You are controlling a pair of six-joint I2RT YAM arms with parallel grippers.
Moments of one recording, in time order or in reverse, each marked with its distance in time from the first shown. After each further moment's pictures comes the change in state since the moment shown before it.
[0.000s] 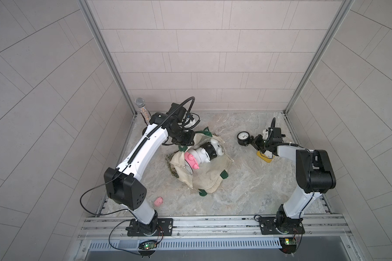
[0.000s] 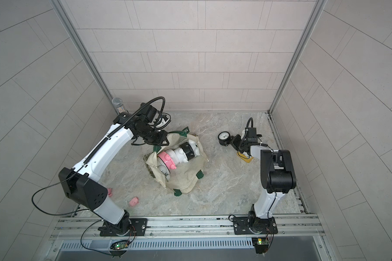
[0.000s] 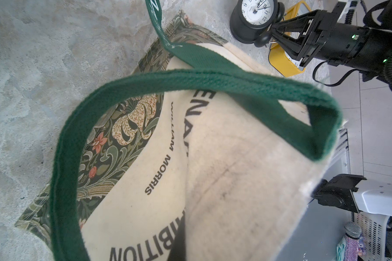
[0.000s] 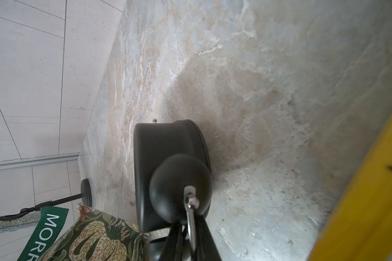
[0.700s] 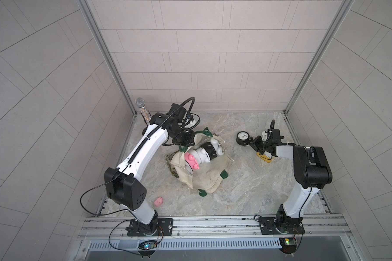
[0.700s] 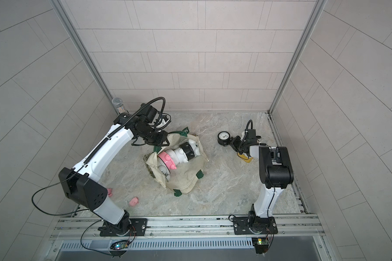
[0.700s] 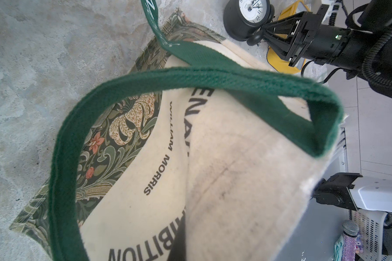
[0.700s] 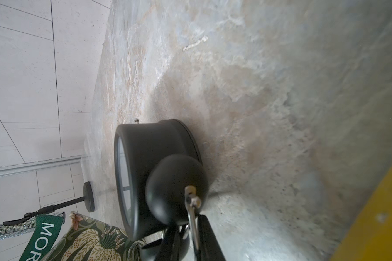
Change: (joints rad) left arm 0.000 -0.002 -0.011 0.007 0.011 0.000; right arm -0.007 0.066 -0.006 0.072 -0.026 0.031
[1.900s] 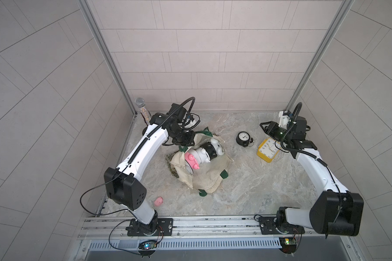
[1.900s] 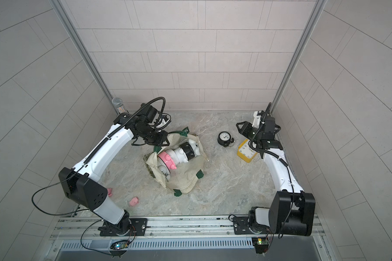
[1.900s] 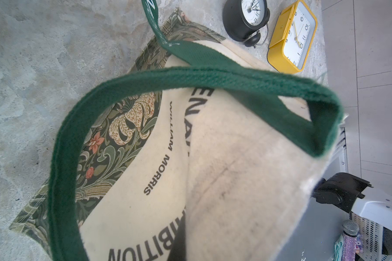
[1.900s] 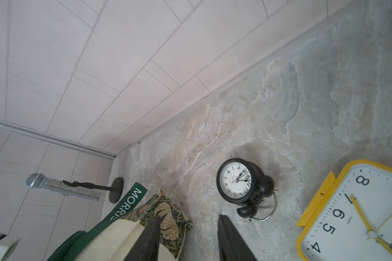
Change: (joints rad) left arm 0.000 -0.001 0.000 0.000 -0.001 -0.001; right arm -0.037 -0.572 0.106 -0.323 0.029 -0.249
